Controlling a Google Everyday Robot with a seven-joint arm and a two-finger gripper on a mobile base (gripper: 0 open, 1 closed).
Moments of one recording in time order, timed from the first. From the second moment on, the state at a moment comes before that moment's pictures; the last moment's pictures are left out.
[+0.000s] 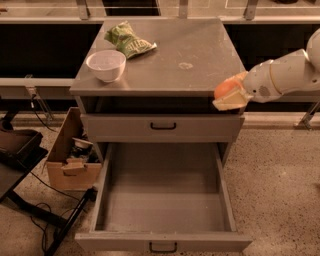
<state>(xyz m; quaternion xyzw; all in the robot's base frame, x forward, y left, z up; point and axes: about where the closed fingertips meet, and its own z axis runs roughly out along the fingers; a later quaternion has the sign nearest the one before) 0.628 -0.192 0.853 -0.49 0.77 0.17 0.38</state>
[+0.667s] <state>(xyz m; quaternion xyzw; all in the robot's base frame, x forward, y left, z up) 0.565 -0.242 0.703 -0.44 0.83 0.20 0.29</state>
